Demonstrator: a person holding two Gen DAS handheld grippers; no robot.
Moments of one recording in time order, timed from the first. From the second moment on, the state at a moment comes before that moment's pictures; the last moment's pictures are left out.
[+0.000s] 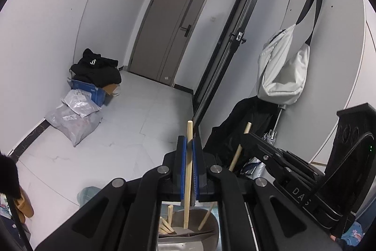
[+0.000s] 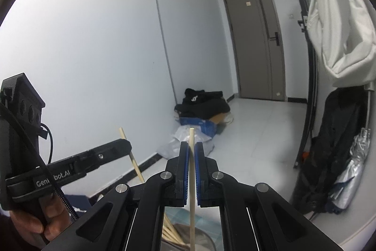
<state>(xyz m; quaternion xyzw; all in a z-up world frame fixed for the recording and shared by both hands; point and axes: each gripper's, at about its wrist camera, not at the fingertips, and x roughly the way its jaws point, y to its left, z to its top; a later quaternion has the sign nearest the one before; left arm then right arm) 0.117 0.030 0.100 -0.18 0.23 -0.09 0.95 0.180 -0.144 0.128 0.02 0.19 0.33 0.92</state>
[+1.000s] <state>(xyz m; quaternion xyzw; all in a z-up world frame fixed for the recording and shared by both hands) 0.089 0.041 0.077 -0.18 0.29 -0.05 0.94 0.142 -0.150 0.048 -0.03 0.25 0.37 0.90</state>
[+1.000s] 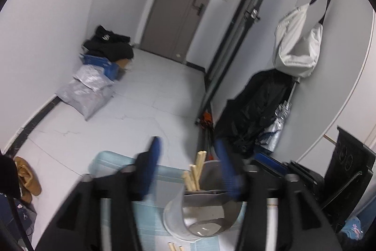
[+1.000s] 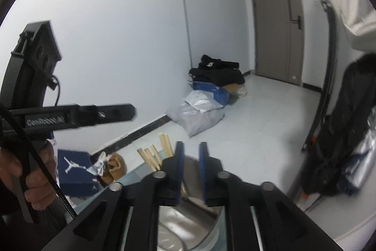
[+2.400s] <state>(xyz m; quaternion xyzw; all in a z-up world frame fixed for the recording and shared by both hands) -0.012 0.011 0.038 -0.08 0.26 0.07 0.96 0.019 -0.191 0.018 0.04 0.28 0.28 0.92</state>
